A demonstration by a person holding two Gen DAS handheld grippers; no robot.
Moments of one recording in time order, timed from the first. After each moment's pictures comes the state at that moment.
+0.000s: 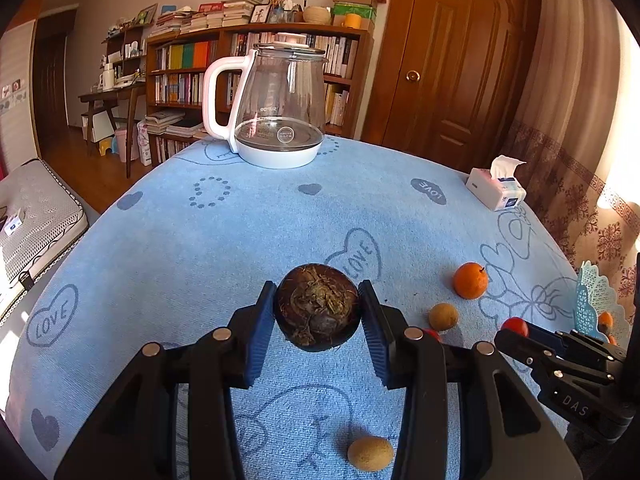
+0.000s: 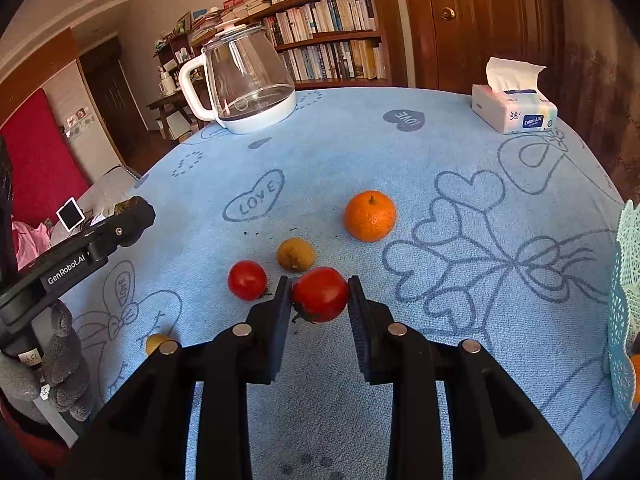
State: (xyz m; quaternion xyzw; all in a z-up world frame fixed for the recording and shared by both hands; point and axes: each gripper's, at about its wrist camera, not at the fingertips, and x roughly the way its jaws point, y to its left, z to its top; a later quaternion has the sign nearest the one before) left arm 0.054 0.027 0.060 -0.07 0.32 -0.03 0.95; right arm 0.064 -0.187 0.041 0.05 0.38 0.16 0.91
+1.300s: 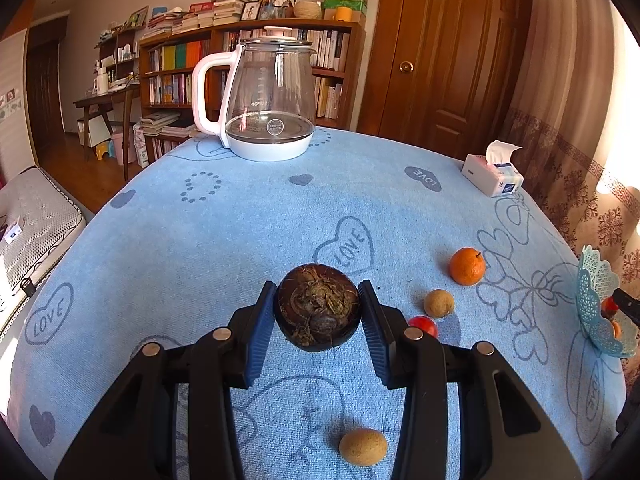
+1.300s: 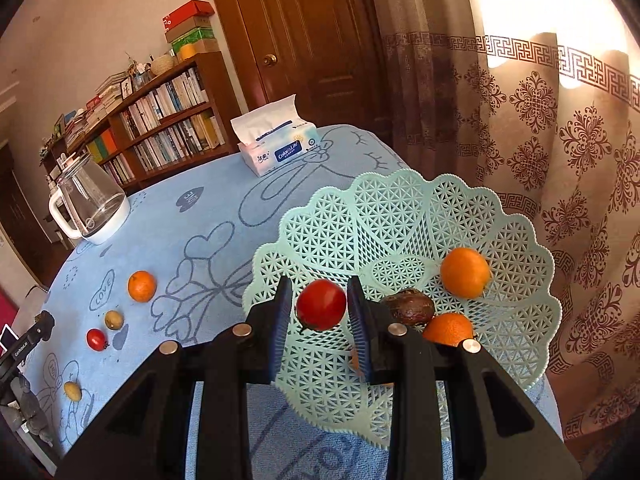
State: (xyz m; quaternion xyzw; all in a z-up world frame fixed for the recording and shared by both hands) left arm 0.053 0.018 0.054 -0.05 0.32 -0.03 0.94; right arm 0.003 -0.384 0.059 0.15 0.31 -0.08 0.94
